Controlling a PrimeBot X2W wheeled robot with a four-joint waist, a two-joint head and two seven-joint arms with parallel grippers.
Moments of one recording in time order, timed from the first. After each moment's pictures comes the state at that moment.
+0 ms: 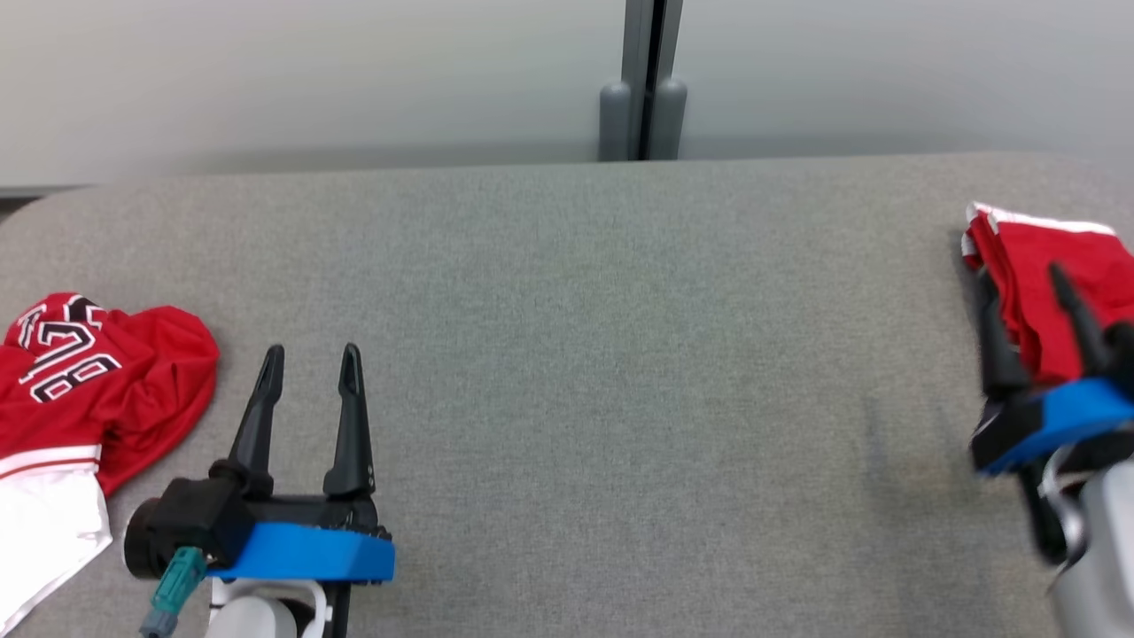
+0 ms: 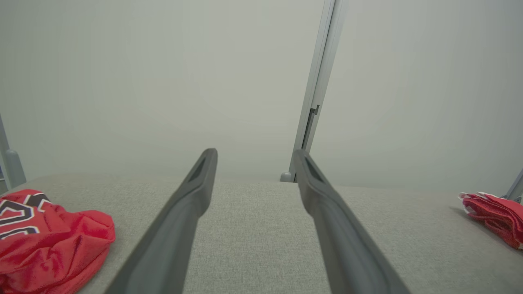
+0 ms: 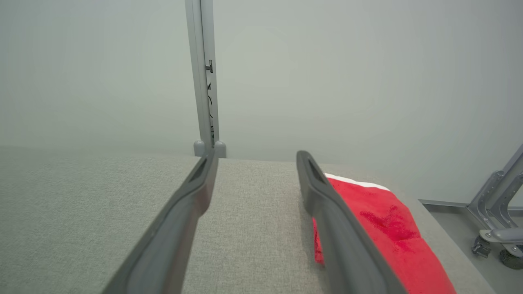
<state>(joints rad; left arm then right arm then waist) -0.11 0.06 -0.08 0.12 -0.22 -0.13 -0.26 -0.44 -0.31 -0.04 0.52 0.20 0.13 -0.21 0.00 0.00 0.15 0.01</state>
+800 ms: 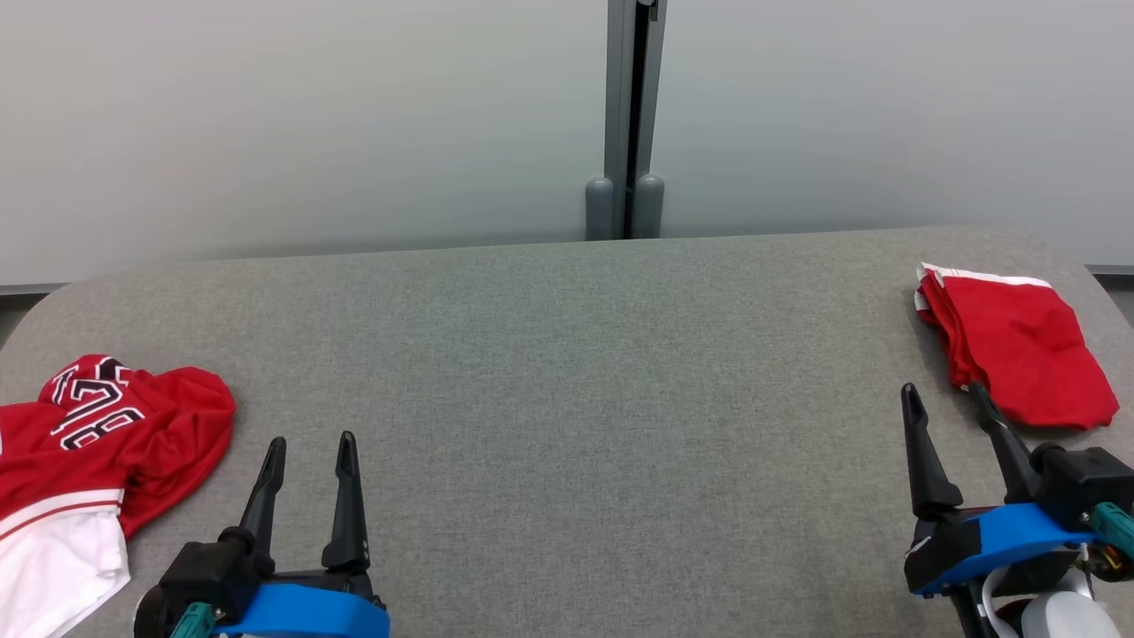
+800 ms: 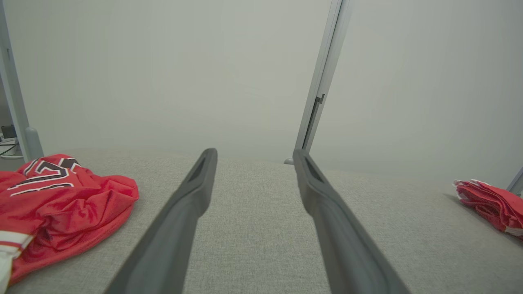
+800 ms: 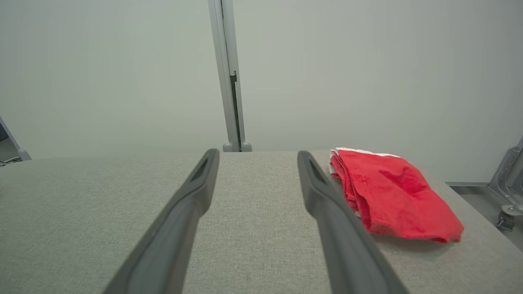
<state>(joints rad) 0.00 0.05 -0.05 0.22 -0.24 -0.12 -0.26 -0.11 -0.08 -0.09 0.20 0.15 0.13 -0.13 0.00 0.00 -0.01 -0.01</state>
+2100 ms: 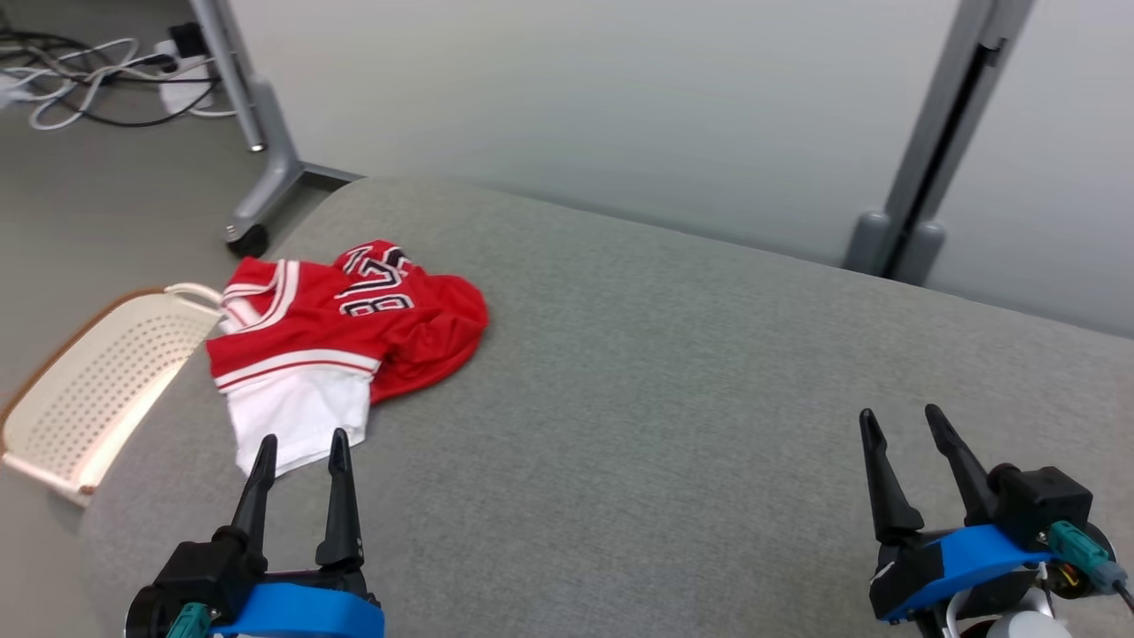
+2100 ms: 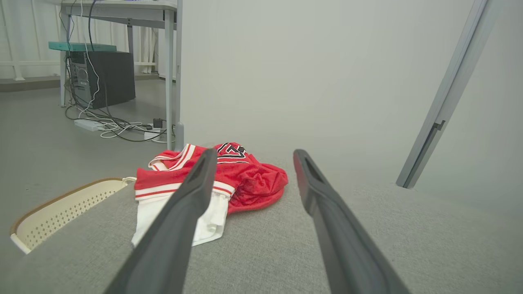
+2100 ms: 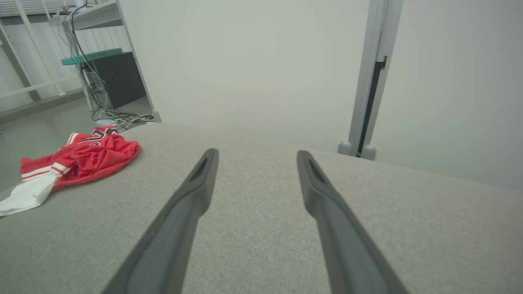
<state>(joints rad) 0.00 0.05 -0.04 0.20 -0.22 -0.11 -0.26 -0.08 -0.05 -0.05 0.20 0.14 0.13 -0.12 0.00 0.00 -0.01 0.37</state>
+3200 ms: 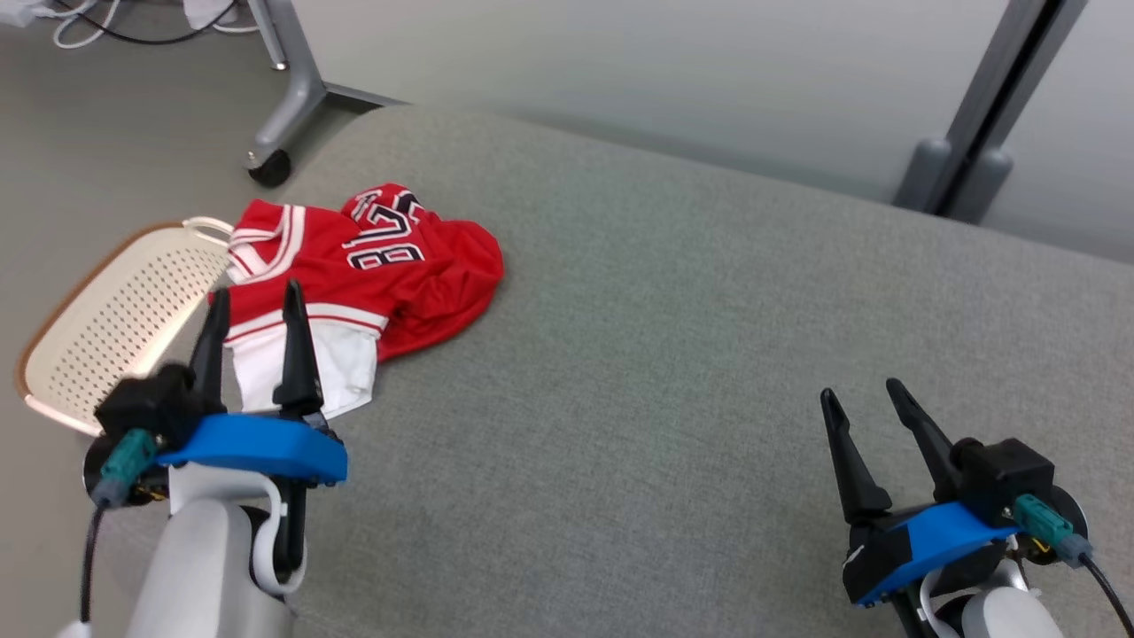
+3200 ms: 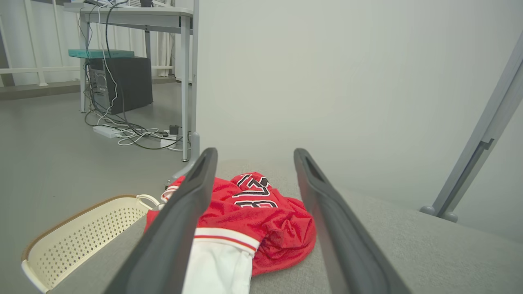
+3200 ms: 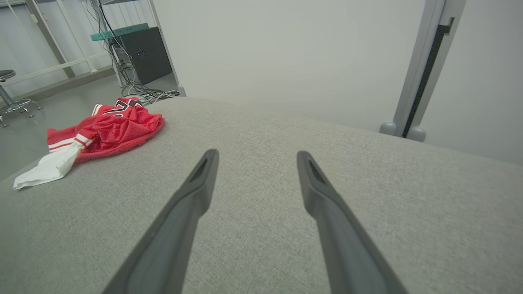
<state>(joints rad) -0.27 0.07 0.00 0.35 -0.26 -0.12 -0.24 -0.11 -0.06 0.02 0.19 0.12 0.13 -0.10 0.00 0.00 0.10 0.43</state>
